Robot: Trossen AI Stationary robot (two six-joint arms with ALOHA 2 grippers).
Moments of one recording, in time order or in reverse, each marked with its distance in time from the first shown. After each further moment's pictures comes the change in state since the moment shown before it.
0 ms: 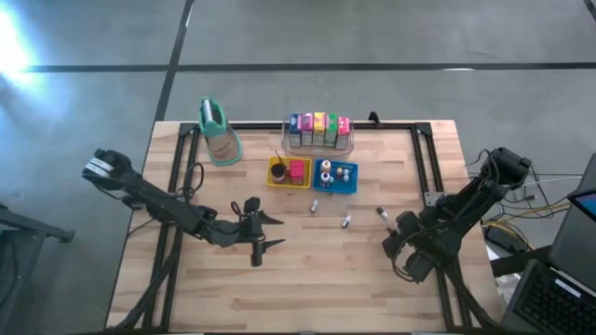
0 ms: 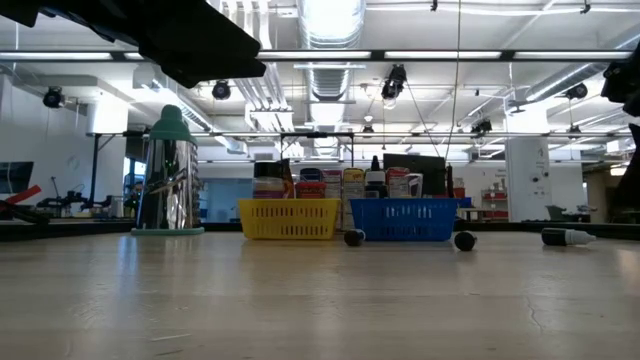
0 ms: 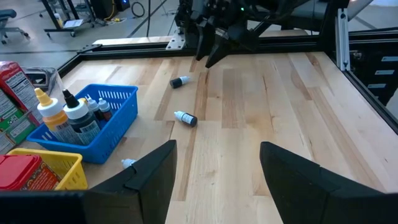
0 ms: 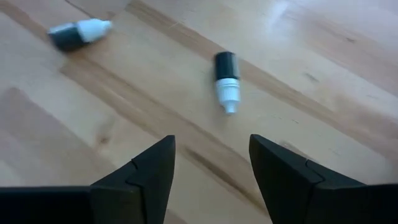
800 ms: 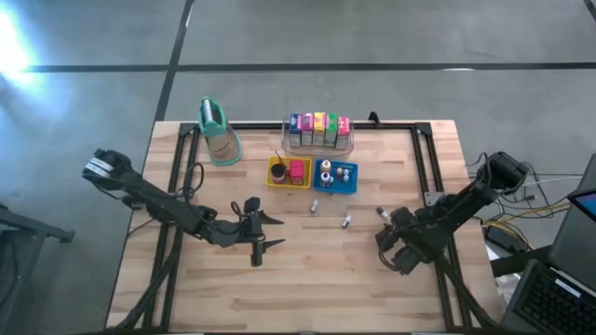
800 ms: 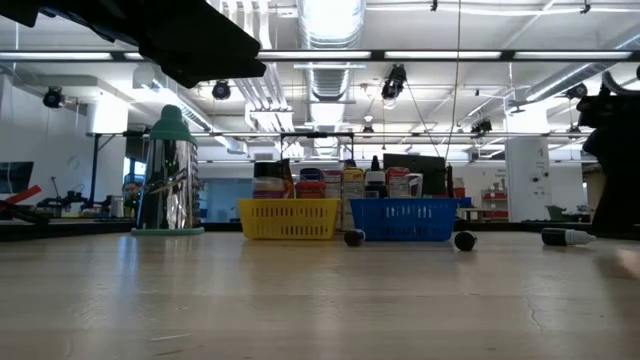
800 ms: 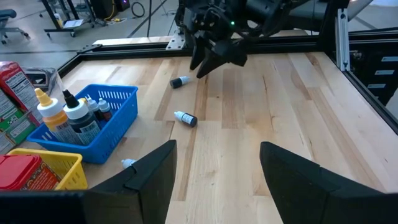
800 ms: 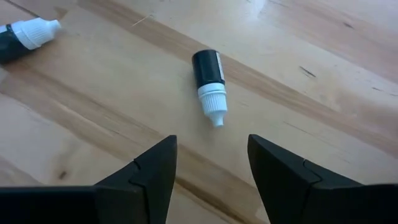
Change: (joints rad) left arm 0.000 0.000 0.000 0.000 0.000 0.000; right arm -0.136 0.062 -0.043 0.113 -0.033 -0.048
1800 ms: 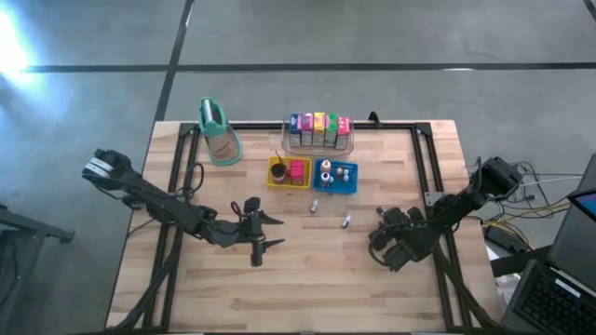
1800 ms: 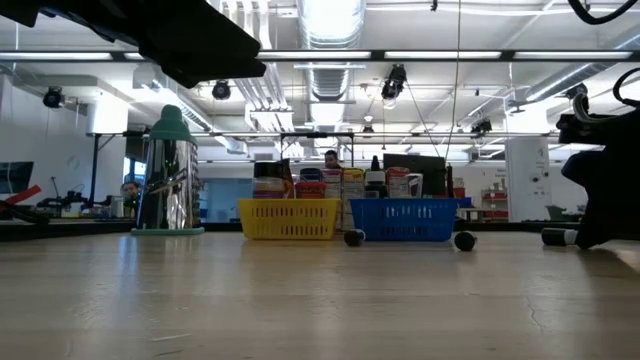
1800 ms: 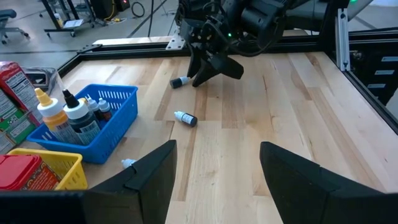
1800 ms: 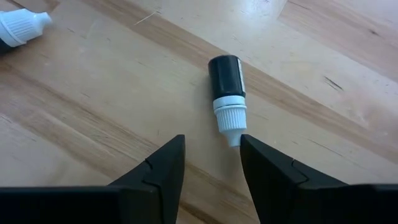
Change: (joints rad) left arm 0.000 0.000 0.000 0.000 0.000 0.000; right arm -0.096 0.096 -0.002 0.110 -0.002 -0.120
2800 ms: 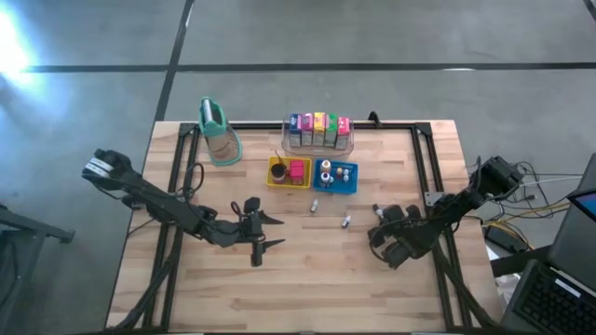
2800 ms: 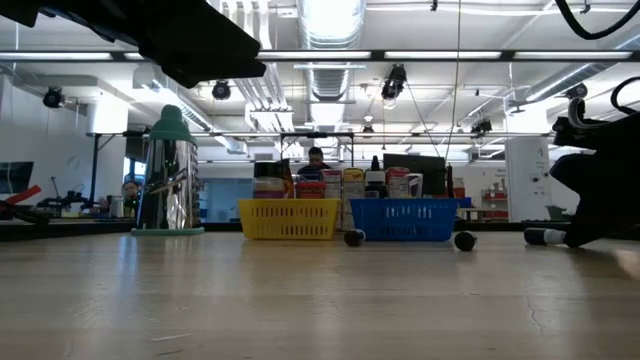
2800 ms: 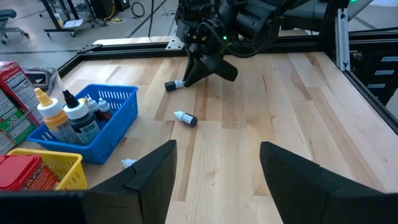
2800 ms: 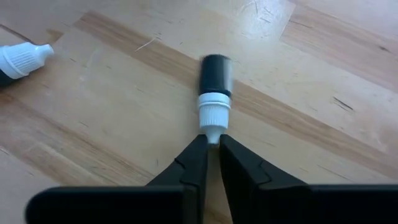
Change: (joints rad) left arm 0.000 0.000 0.000 0.000 0.000 0.000; right arm -0.028 0.002 -0.064 0.098 0.083 -0.008
